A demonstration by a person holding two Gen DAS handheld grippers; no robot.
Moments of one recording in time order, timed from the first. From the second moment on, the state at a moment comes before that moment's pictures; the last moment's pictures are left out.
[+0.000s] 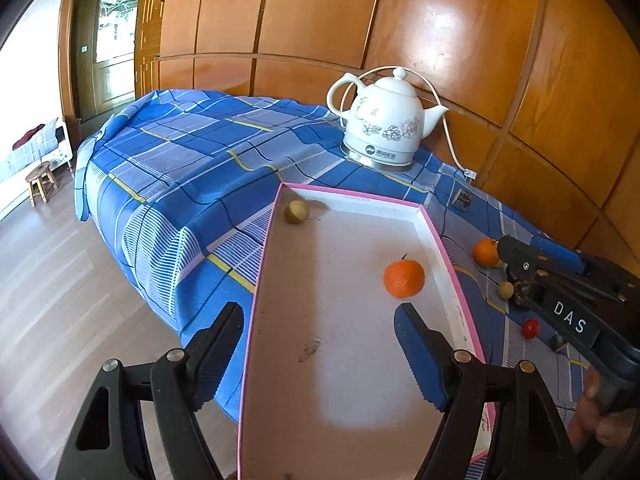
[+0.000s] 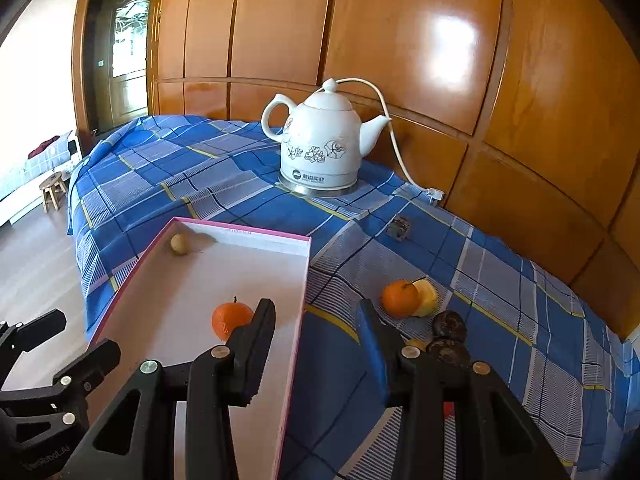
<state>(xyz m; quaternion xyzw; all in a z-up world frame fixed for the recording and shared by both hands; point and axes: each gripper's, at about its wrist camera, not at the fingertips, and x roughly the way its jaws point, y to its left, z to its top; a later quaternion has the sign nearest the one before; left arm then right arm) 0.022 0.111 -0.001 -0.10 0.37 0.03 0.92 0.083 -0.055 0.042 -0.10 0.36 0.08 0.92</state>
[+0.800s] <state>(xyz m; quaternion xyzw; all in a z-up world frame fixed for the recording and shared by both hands) 0.021 0.088 0.004 -0.08 0.37 0.00 0.93 0.077 -0.070 0.051 -0.09 0.34 0.08 0.93</state>
